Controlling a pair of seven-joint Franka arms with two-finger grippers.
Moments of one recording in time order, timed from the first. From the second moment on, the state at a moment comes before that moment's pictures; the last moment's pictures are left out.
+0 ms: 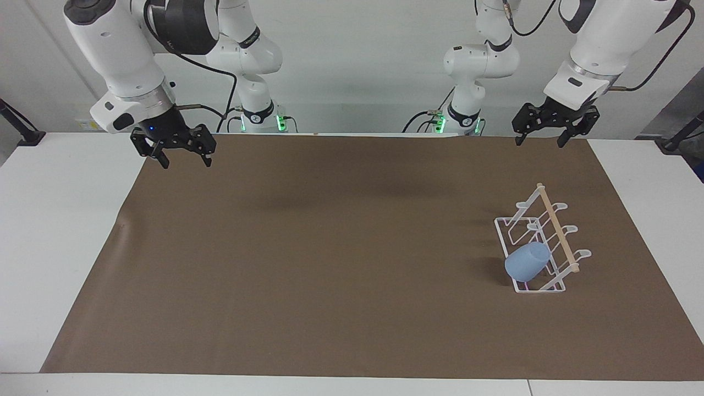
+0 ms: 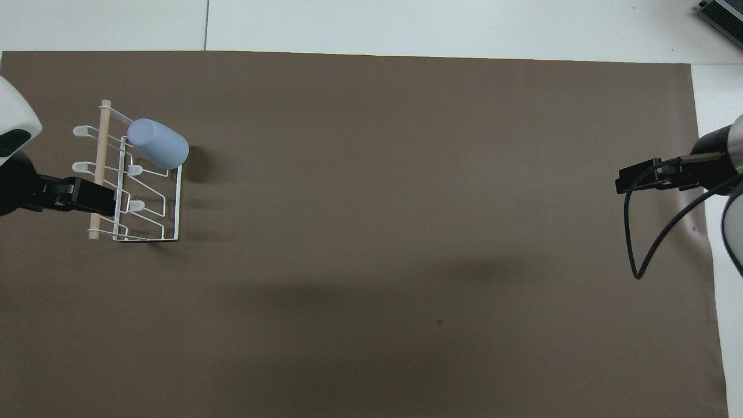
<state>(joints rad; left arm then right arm) -0.07 -0.05 -0.08 -1.58 0.00 1.49 -0.02 -0.01 0.02 0.00 -1.62 0.02 1.64 -0.05</state>
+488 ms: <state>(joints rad) -0.13 -0.05 0.04 -1.58 -0.03 1.50 -0.02 -0.01 0.02 0.00 -1.62 0.02 1.64 -0.05</state>
